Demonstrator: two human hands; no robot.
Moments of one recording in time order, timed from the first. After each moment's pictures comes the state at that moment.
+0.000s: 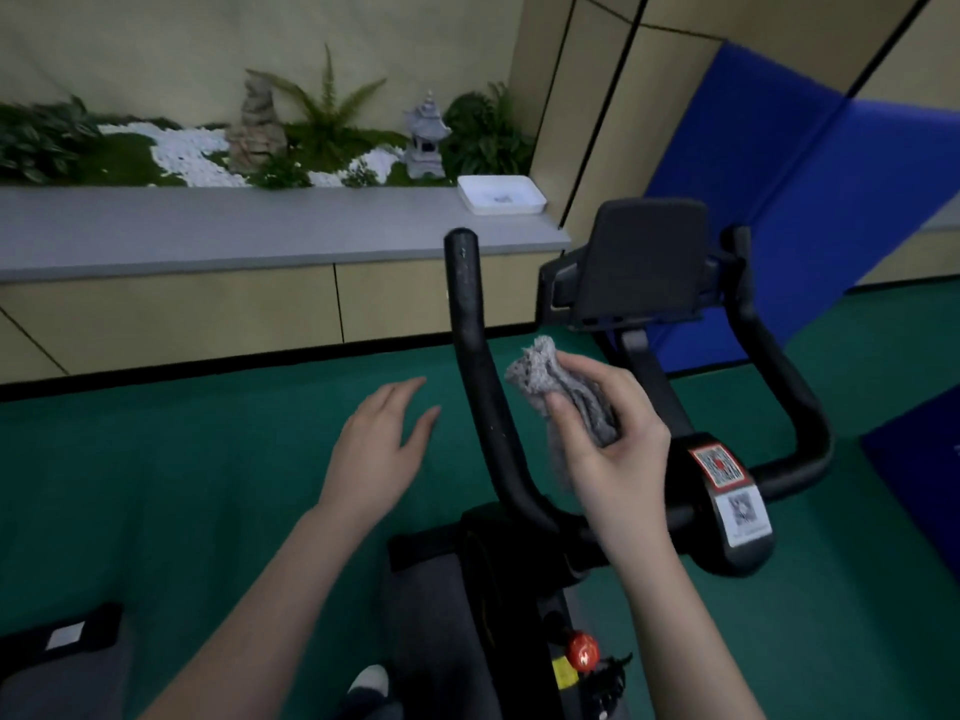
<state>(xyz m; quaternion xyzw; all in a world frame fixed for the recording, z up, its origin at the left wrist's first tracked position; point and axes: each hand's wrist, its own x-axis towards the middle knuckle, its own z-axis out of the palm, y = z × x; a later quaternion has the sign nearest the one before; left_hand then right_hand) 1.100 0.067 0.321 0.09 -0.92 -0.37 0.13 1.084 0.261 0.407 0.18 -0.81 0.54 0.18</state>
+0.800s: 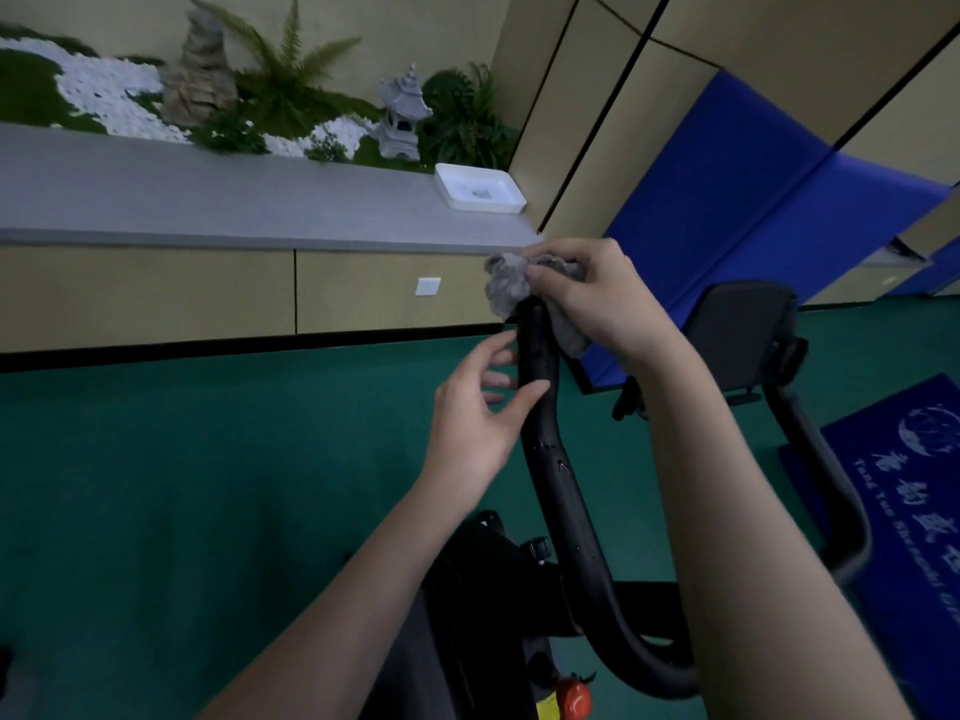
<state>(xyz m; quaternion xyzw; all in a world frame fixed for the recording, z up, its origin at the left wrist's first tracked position) 0.988 0.051 0.358 0.08 -0.66 -0.73 0.17 0.911 0.124 0.478 0.19 -0.92 0.33 -0.02</state>
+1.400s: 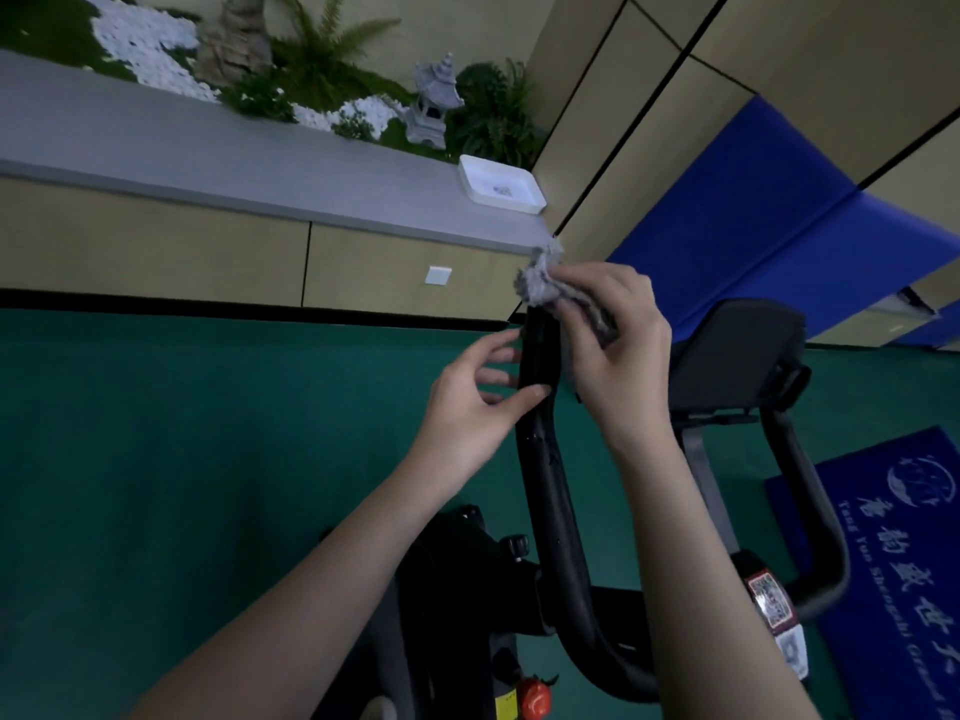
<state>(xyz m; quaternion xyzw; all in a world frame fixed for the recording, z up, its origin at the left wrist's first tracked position) 0.996 0.050 0.361 0.07 -0.60 -0.78 0.14 0.946 0.147 0.442 0.31 -0.86 0.33 0.24</state>
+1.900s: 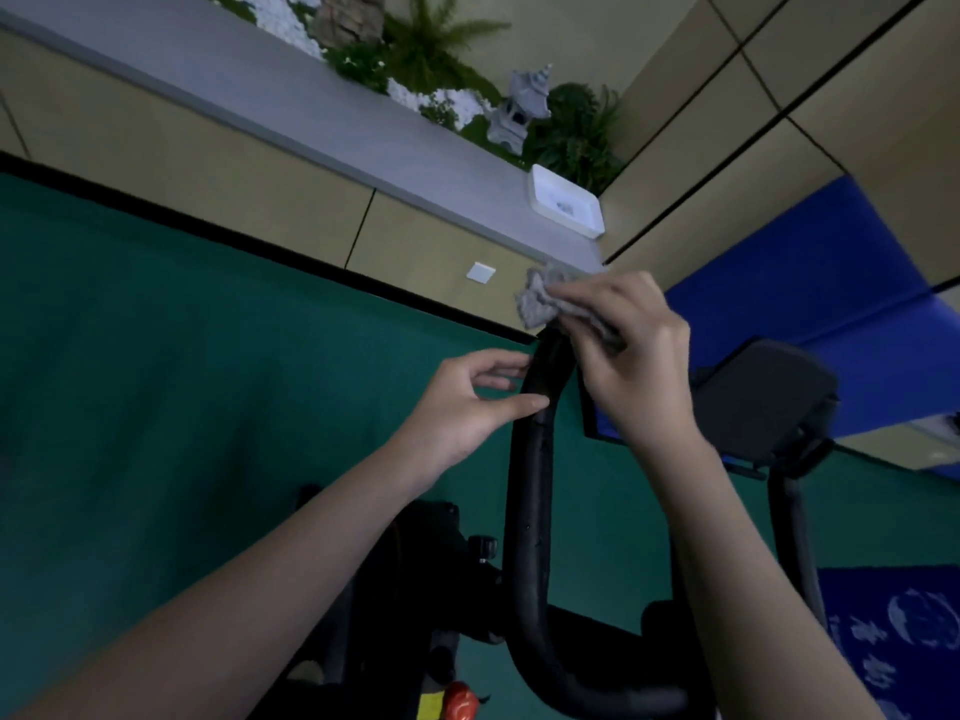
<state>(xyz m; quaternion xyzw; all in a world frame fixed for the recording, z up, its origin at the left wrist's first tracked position) 1.017 0.063 0.350 0.13 -0.58 -0.80 0.12 0.932 0.164 0.446 0.51 -0.82 0.21 0.18</state>
